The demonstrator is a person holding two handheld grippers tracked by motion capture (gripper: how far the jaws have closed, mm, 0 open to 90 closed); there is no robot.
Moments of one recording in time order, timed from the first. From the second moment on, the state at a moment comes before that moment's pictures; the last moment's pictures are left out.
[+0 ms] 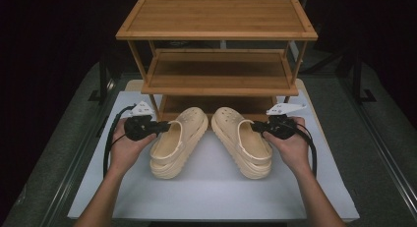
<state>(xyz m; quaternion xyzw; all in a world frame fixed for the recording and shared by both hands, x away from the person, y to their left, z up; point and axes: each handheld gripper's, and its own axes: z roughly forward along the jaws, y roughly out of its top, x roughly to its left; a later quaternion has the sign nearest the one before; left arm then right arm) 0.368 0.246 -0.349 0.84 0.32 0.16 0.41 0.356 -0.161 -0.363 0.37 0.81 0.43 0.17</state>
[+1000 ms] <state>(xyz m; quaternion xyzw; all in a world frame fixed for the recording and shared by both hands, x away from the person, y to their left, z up) 0.428 0.178 -0.370 0.83 0.34 0.22 0.39 0.414 -0.163 -0.374 0.43 0.78 0.39 0.22</state>
